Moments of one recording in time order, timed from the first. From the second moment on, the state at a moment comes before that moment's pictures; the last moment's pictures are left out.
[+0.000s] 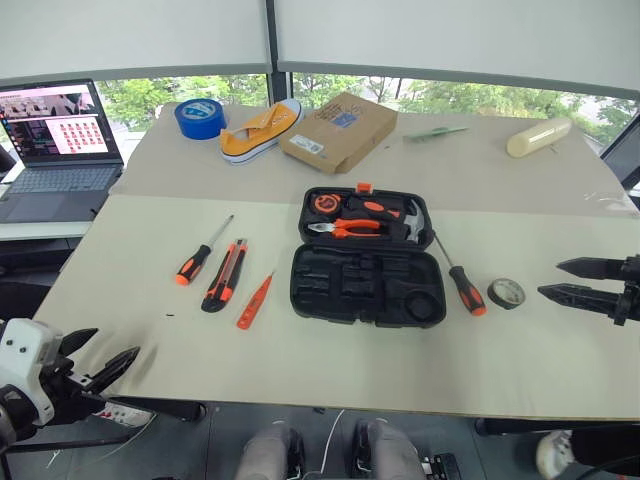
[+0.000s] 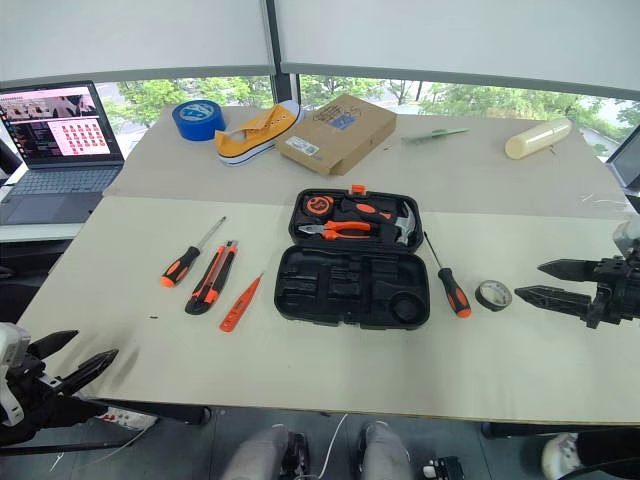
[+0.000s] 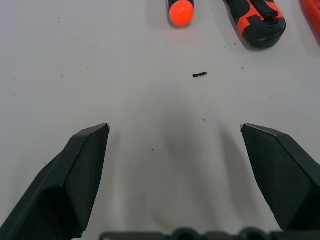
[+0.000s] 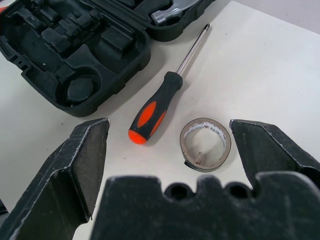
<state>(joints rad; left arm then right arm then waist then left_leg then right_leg) 0.47 0.73 0.69 -0.28 -0.51 0.44 -0.84 -0.22 -1.18 -0.35 0.33 0.51 0.51 1.35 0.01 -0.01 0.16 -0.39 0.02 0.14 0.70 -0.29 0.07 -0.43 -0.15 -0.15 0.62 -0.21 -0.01</state>
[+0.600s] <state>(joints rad) -0.04 0.87 0.39 -0.17 -0.48 0.66 -0.75 -0.19 -1.07 -0.40 -0.14 0.62 0.54 1.23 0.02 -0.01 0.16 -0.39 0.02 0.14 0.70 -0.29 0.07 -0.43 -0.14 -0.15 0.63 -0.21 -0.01</state>
